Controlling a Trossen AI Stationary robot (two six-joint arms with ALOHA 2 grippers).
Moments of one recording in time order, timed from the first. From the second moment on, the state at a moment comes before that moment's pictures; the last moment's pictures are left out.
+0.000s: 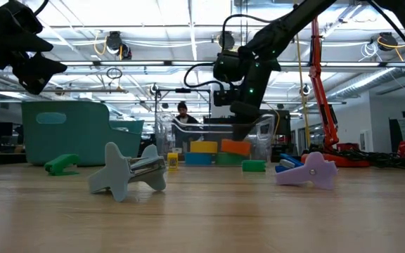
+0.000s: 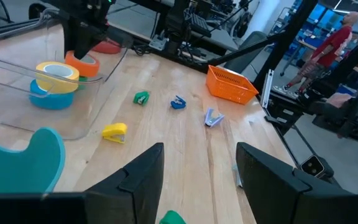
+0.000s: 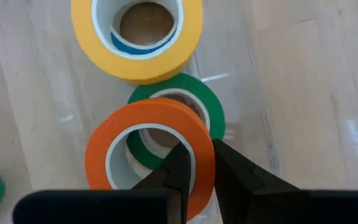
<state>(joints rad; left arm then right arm) -0.30 0.03 0.18 -0.34 -0.22 -0.43 -0.44 1.91 1.34 -0.61 -0.03 -0.23</state>
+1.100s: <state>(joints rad) -0.30 0.02 0.18 -0.34 -0.22 -0.41 -0.36 1.63 1.33 -0.55 -0.03 -0.07</state>
